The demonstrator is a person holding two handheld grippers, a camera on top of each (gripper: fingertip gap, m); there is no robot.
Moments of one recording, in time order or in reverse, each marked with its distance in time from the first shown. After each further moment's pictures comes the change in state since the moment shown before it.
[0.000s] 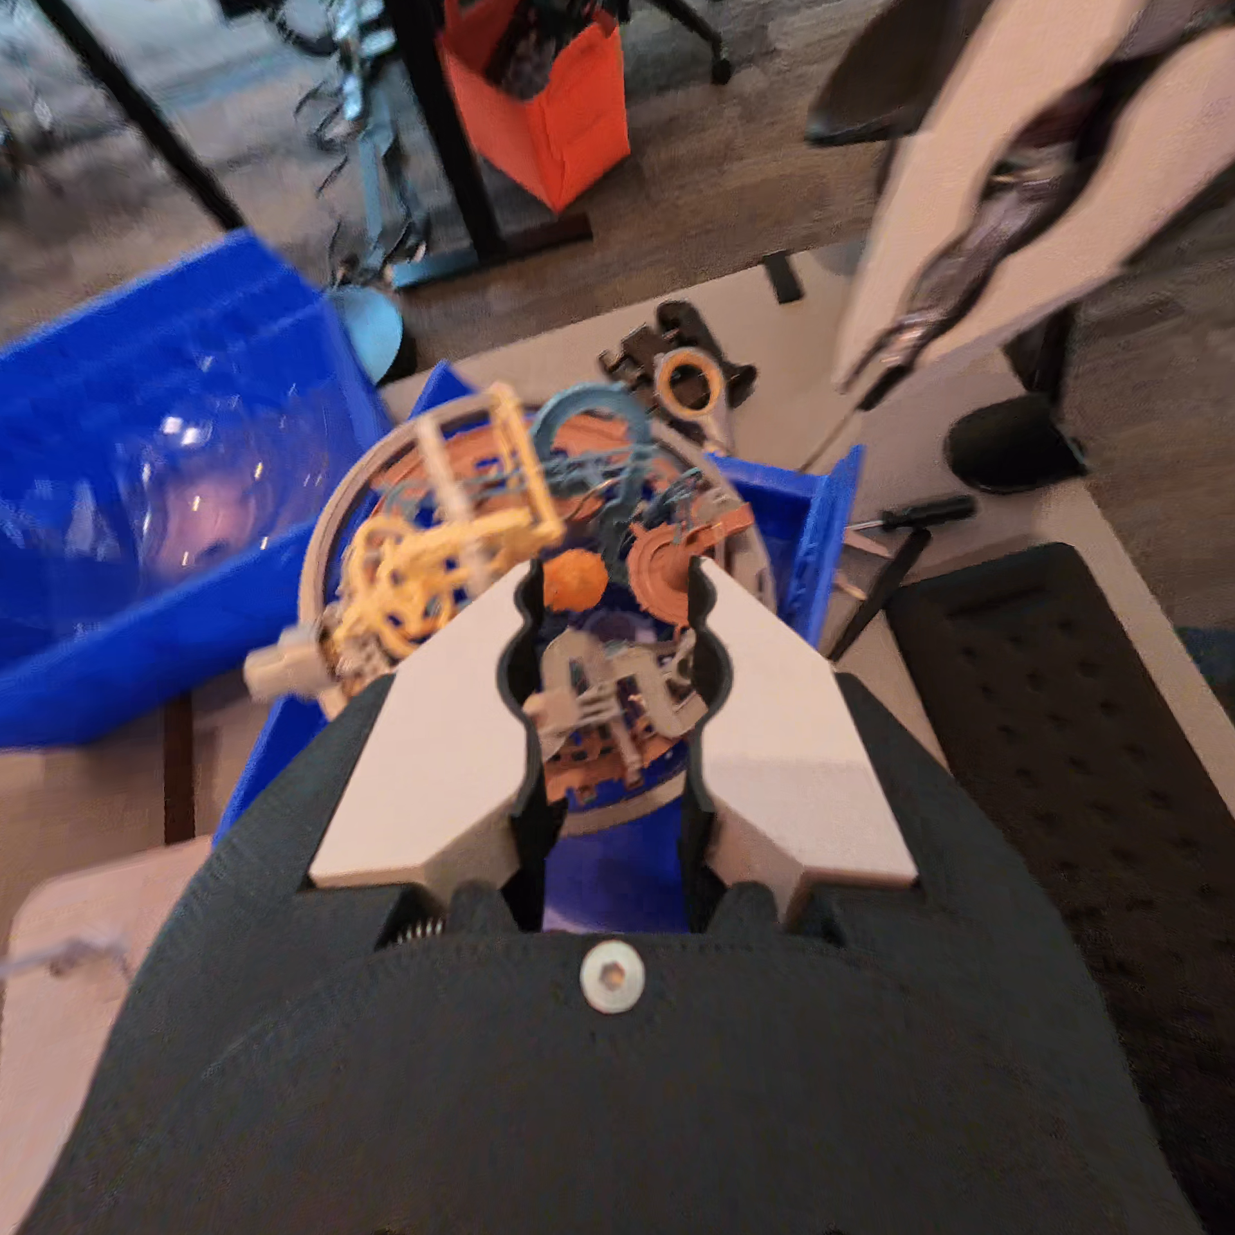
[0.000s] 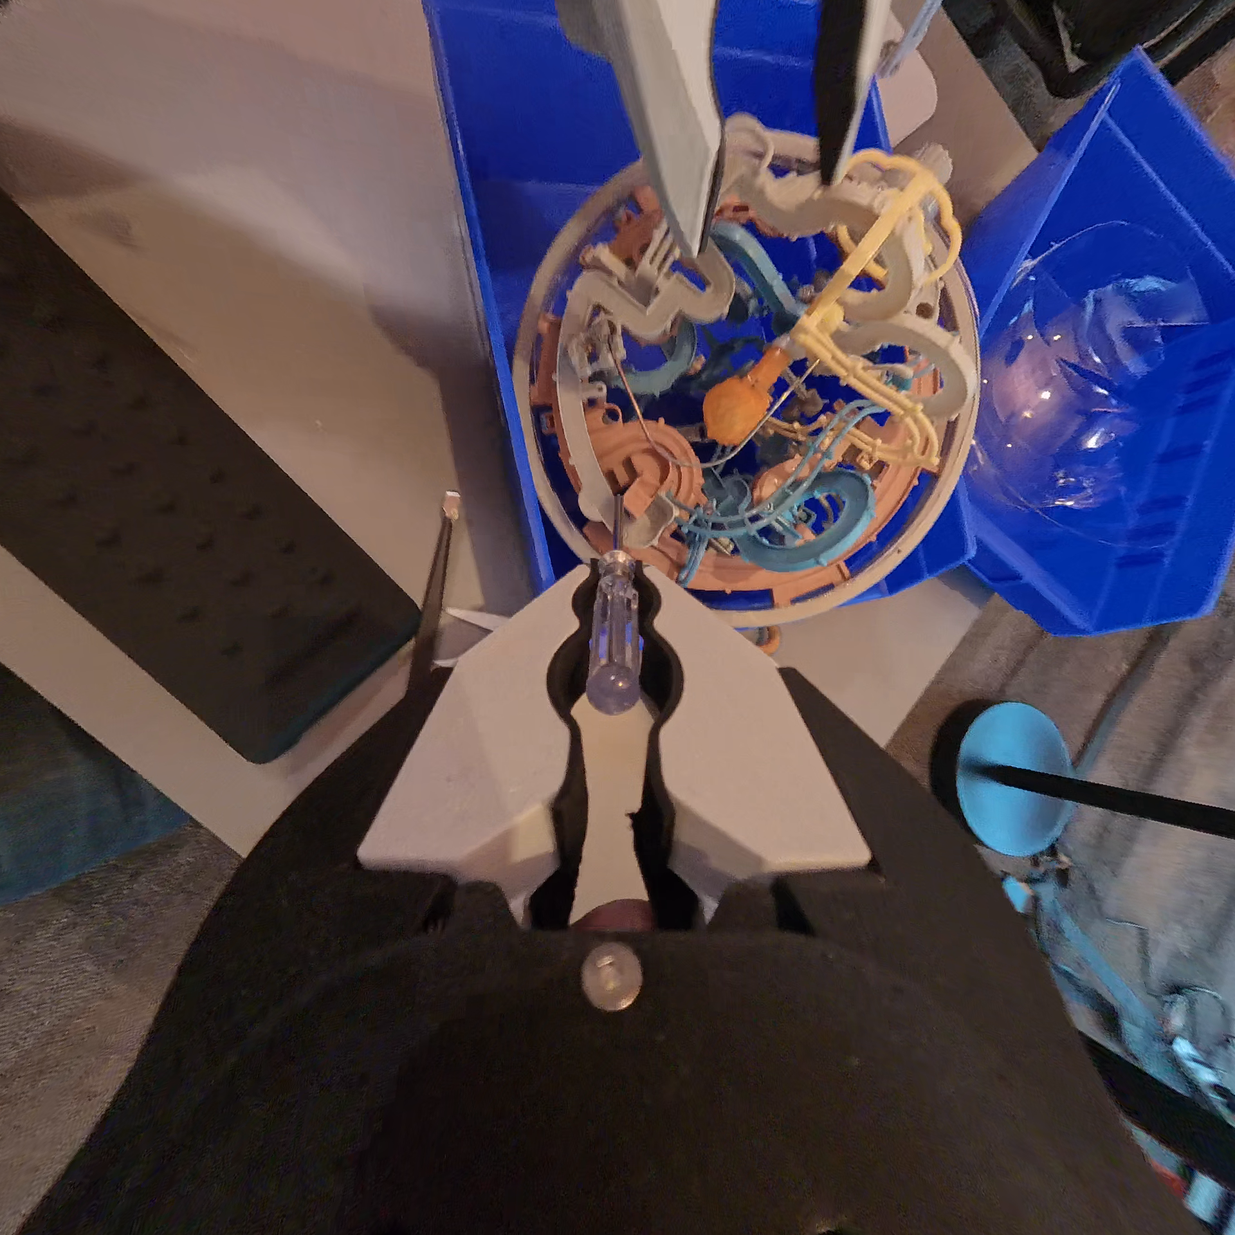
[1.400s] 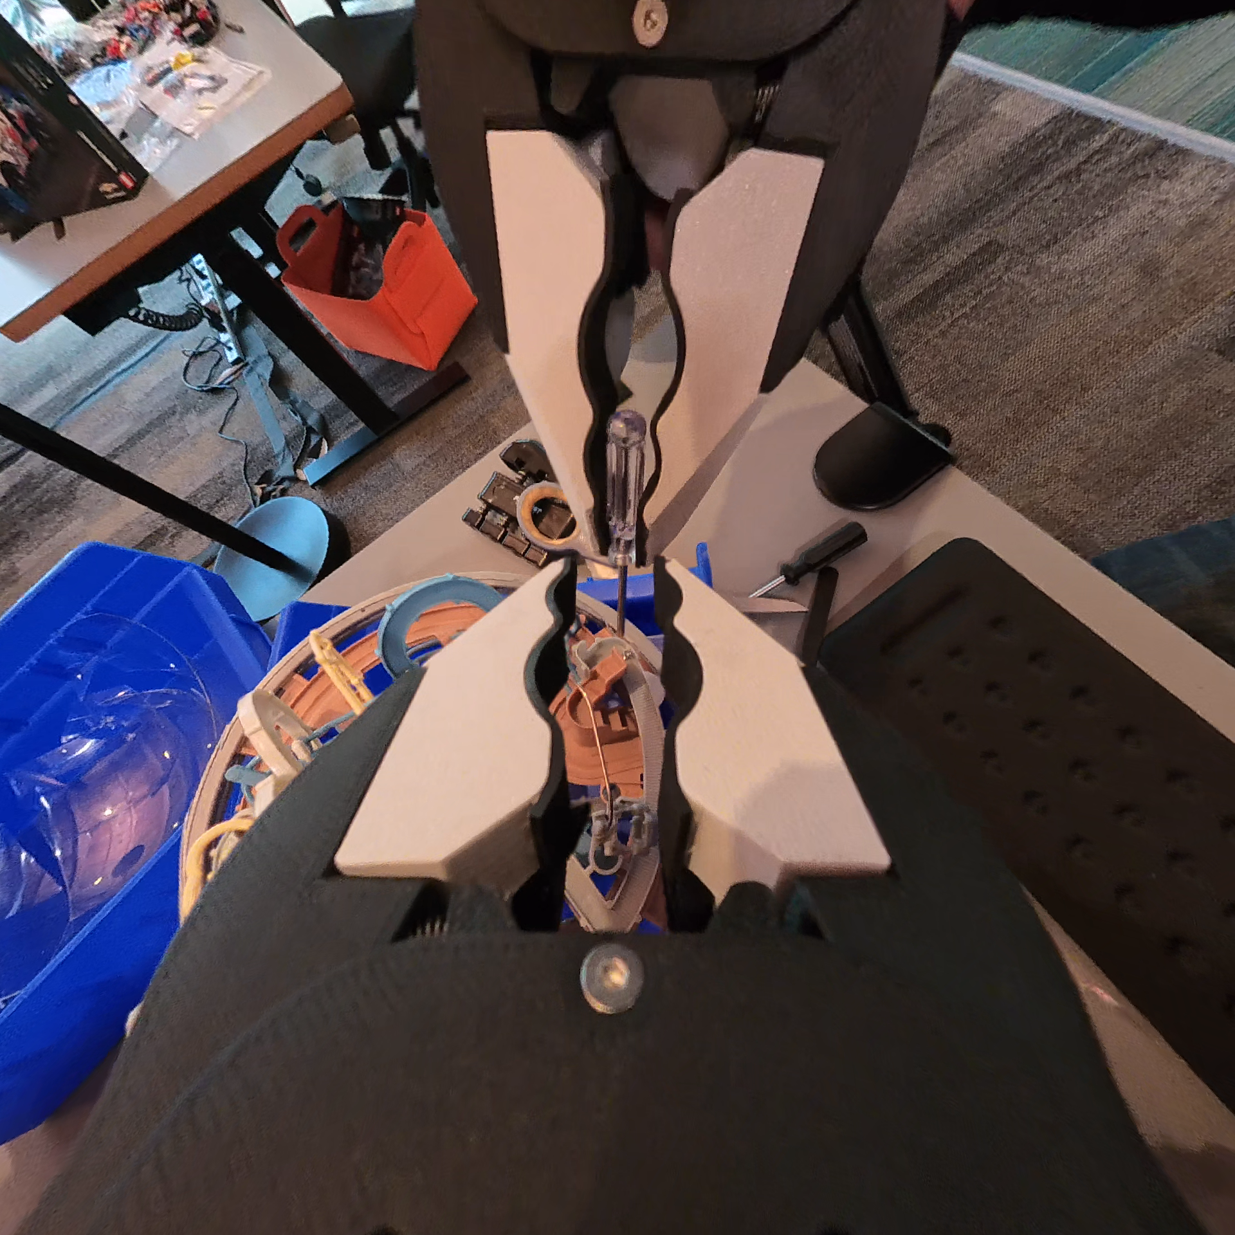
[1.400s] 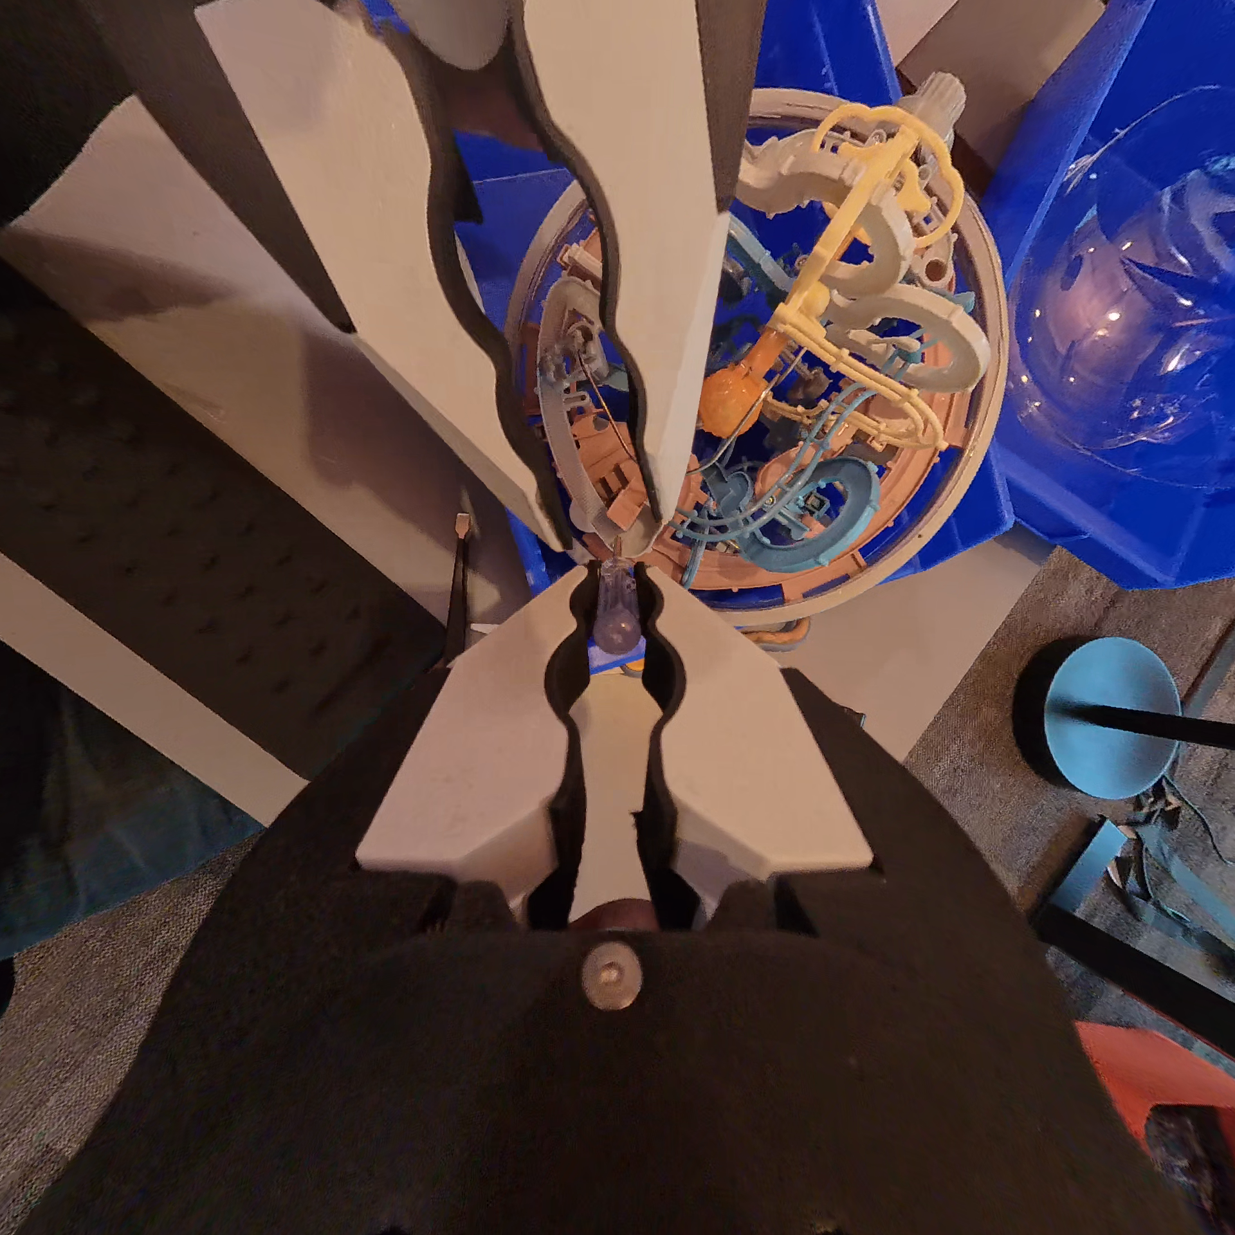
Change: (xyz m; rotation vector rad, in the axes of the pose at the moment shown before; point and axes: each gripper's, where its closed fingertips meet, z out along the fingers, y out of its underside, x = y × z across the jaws) left arm 0.065 -0.035 0.037 0.134 0.191 0.304; right arm 0.009 -0.007 0.009 -0.090 -0.041 0.122
